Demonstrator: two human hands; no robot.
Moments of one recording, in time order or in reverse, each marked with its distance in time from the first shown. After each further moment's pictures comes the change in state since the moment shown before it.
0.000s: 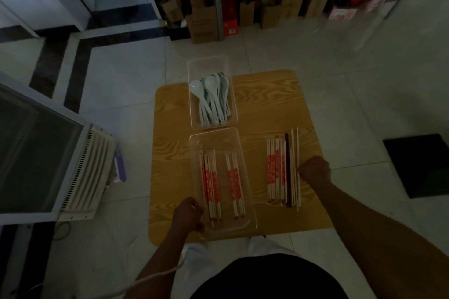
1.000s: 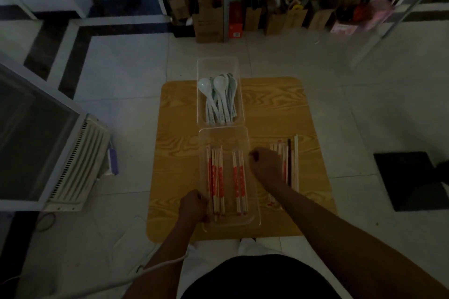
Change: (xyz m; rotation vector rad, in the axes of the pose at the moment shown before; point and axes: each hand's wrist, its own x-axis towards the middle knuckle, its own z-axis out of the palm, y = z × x) left_hand 0.012 0.008 0.003 -0.028 0.026 0.057; right_hand -0.093 -0.098 0.051 0.035 0.060 -0.664
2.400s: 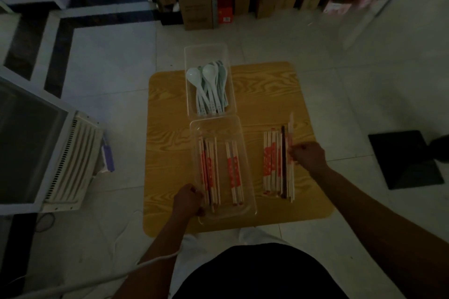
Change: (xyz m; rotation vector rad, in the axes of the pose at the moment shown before) left_hand 0.004 -0.003 -0.001 -0.032 -0.042 -0.045; right_hand 0.011 0.102 -0.072 0.200 -0.028 0.484
